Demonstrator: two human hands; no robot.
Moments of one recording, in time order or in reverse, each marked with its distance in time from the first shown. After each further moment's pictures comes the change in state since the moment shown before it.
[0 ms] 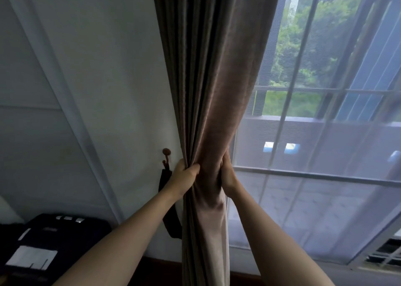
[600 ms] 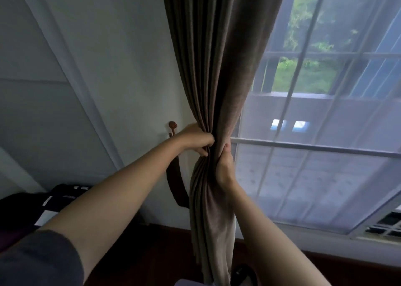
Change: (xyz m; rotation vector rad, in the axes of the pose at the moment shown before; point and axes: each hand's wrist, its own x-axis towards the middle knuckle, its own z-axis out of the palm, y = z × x) left_hand 0.007 0.037 0.002 0.494 -0.249 -0.122; right_hand -0.036 0.062 0.015 -0.089 0.146 -0.014
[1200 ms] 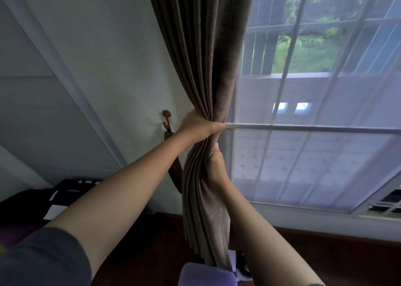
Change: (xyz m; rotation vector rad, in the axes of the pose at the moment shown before) left_hand 0.002 0.006 0.033 0.013 0.279 0.121; right_hand -0.010 0.047 0.003 -0.103 -0.107 0.140
